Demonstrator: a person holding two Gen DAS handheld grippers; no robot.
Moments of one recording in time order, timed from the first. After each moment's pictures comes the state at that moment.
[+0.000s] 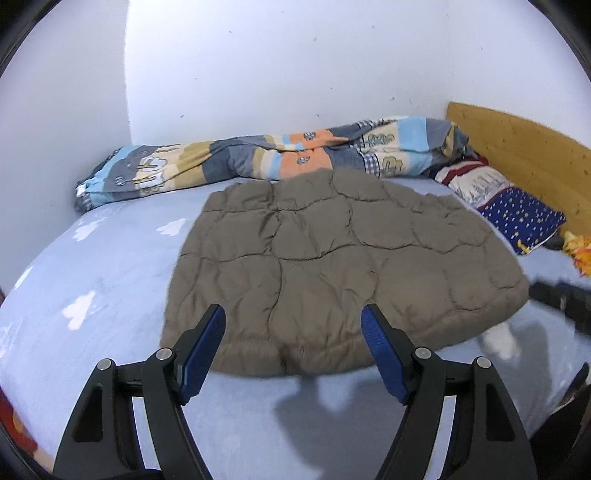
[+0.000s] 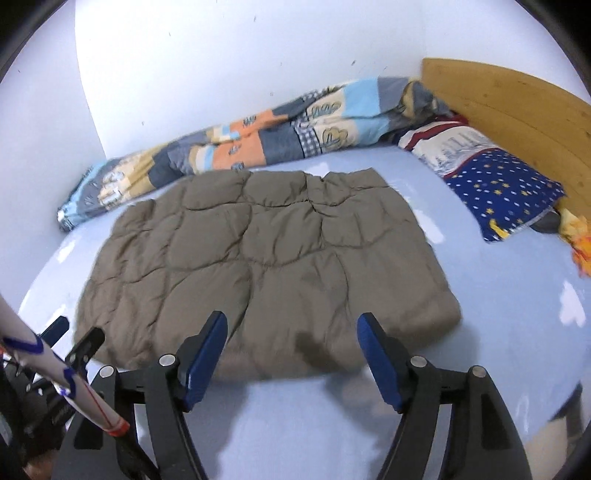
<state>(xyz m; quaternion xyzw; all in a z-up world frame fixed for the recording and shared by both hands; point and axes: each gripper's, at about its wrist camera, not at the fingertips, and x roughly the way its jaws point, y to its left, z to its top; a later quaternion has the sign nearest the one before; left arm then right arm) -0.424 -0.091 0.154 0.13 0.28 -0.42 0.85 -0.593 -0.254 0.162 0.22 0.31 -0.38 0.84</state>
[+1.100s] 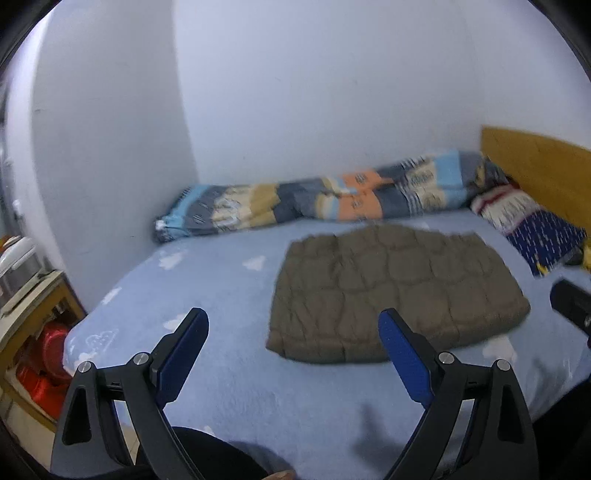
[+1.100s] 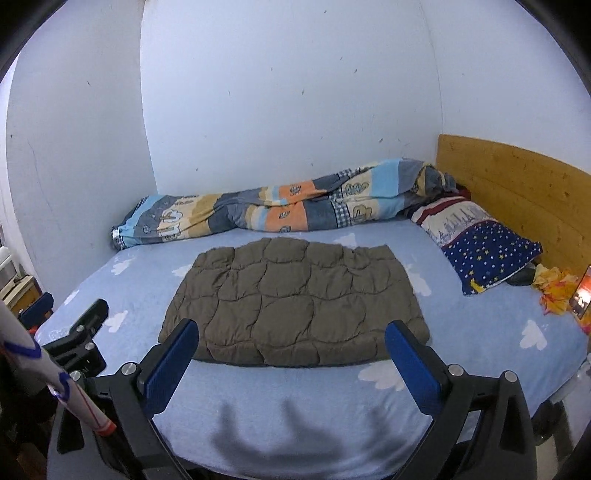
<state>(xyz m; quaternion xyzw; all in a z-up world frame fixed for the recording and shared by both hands) -0.496 -0.004 0.265 0.17 0.22 -0.32 0.91 -0.638 -0.127 0.273 0.14 0.24 -0.35 0.89</state>
